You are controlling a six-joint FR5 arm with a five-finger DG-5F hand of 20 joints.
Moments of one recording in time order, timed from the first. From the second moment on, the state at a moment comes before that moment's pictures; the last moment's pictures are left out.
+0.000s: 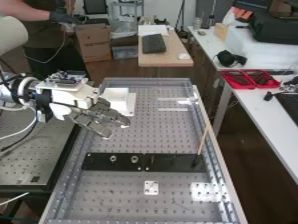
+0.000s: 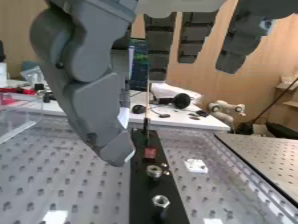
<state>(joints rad) 1.46 -1.58 -2.25 -2.58 -1.57 -0.91</state>
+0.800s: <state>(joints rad) 1.70 -1.62 -2.23 -2.62 -1.72 -0.85</state>
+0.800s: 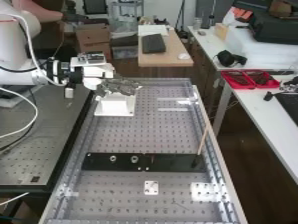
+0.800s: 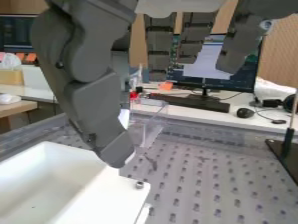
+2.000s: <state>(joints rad) 1.78 -1.75 -2.15 -2.66 -1.76 -0.80</state>
